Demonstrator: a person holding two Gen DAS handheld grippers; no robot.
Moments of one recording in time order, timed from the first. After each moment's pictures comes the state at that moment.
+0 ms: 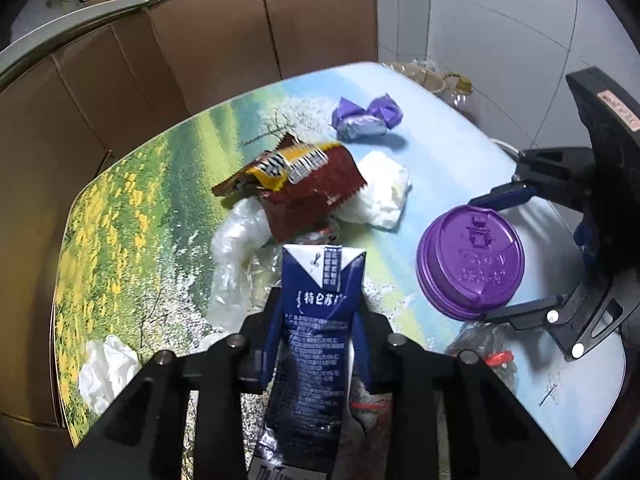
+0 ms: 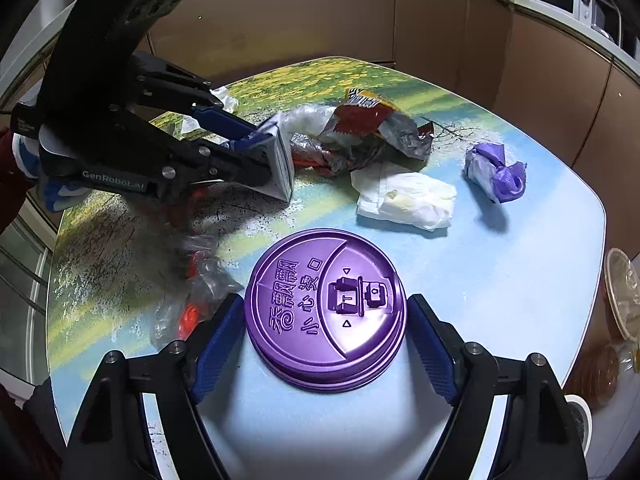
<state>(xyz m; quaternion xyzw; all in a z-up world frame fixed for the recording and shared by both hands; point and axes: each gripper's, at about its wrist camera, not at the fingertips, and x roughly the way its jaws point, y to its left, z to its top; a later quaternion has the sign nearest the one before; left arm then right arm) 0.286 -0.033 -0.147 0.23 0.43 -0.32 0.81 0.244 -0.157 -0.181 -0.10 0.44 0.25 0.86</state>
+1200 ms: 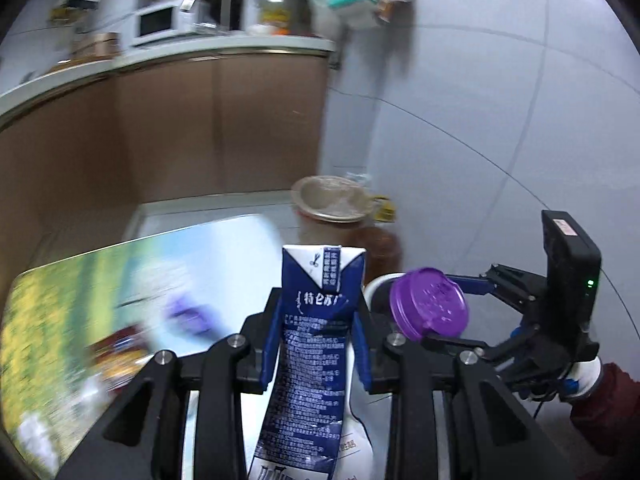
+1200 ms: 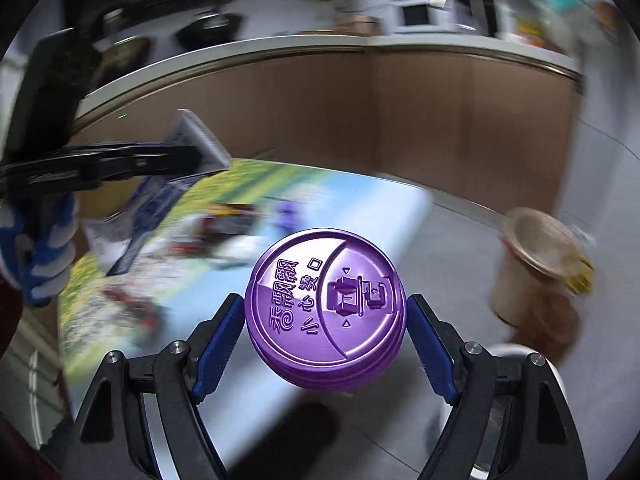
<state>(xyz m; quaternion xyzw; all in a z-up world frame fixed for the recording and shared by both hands) 0.247 -0.211 -0.051 0.09 0.34 -0.42 0.84 0.175 -0.365 -0.114 0.03 0.34 0.08 0.94</state>
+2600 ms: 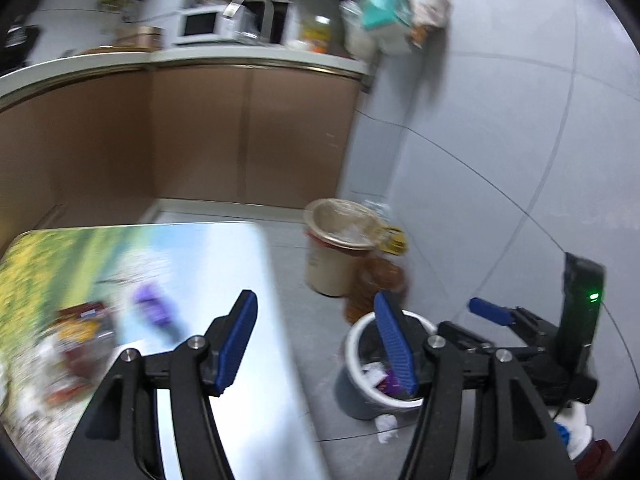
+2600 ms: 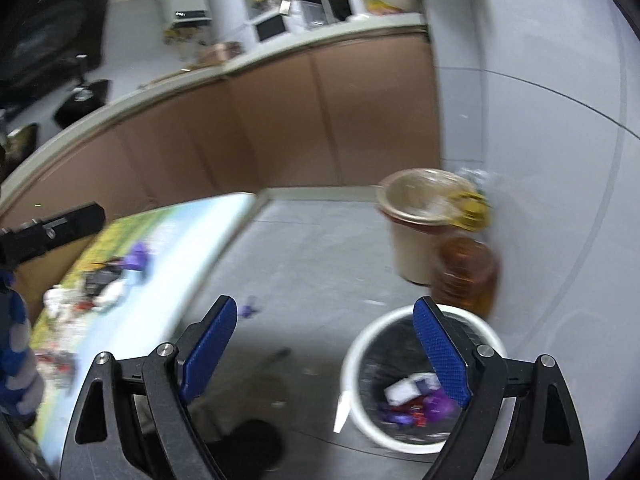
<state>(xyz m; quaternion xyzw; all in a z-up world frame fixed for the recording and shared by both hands) 0.222 -0.221 -0.064 0.02 0.31 -0.33 0.89 0.150 -0.440 -0.114 0.13 0.30 -0.03 0.94</state>
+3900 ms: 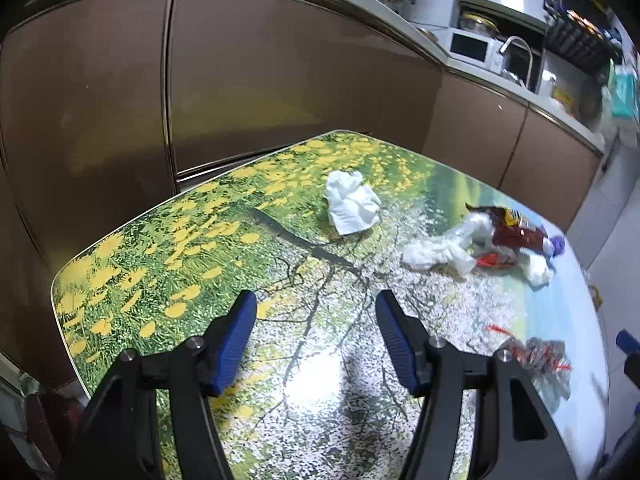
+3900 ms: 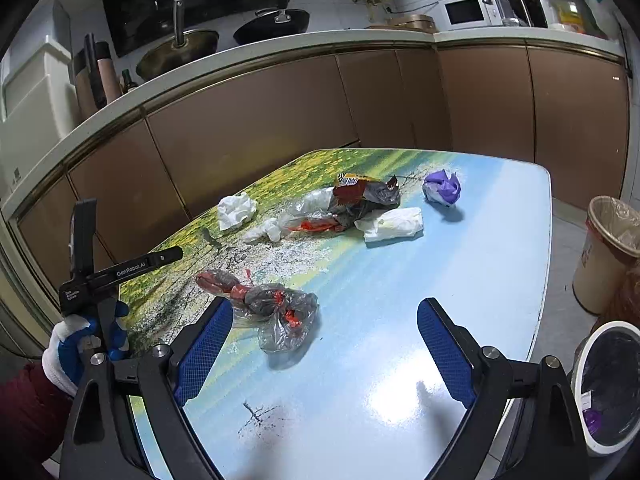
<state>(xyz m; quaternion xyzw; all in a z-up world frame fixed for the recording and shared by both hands) 0.163 0.131 -0.172 -0.09 0.33 0.05 0.94 0.136 -0.193 -0.131 0.07 0.31 0.22 0.92</state>
